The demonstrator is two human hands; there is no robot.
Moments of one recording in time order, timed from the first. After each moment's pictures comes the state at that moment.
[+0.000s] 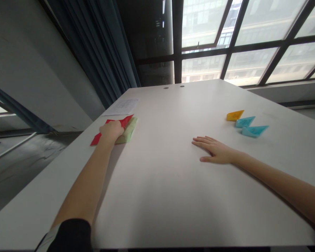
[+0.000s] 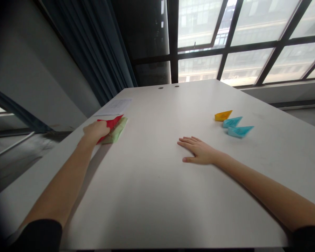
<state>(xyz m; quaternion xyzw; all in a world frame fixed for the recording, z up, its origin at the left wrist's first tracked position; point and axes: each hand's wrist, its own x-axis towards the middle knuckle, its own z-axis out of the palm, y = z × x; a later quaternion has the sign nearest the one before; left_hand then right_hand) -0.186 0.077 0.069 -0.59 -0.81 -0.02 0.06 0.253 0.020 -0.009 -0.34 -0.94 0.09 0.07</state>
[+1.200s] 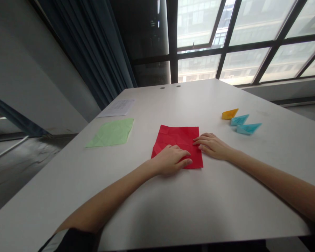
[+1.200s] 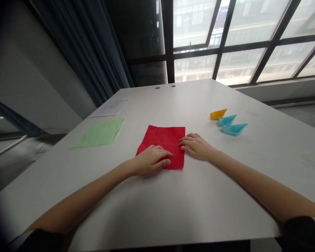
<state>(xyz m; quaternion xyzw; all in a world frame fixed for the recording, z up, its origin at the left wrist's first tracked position) 0.022 -0.022 0.043 -0.94 -0.33 -0.04 -0.12 0.267 0.021 -0.005 -0.35 -0.92 0.06 0.16</state>
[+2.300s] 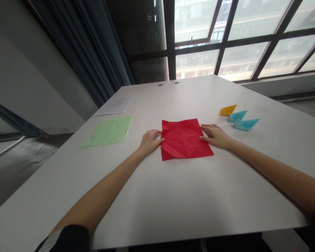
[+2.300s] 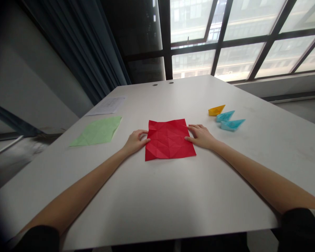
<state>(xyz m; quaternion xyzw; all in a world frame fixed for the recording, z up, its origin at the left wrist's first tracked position) -0.035 0.047 -0.017 -0.79 -0.56 -0.24 -0.09 0.298 0.055 -0.035 -0.51 -0.84 0.05 0.18</state>
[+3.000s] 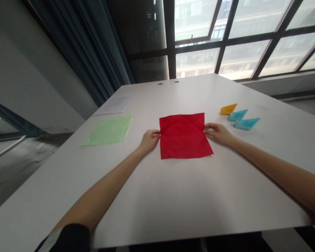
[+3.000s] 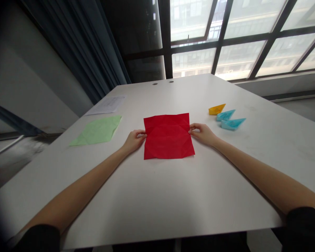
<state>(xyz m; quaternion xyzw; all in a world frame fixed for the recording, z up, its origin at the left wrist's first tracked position) -0.035 0.055 -0.025 -0.75 -0.52 -0.34 -0.22 0.296 0.056 -0.032 -0.48 -0.75 0.29 0.37</state>
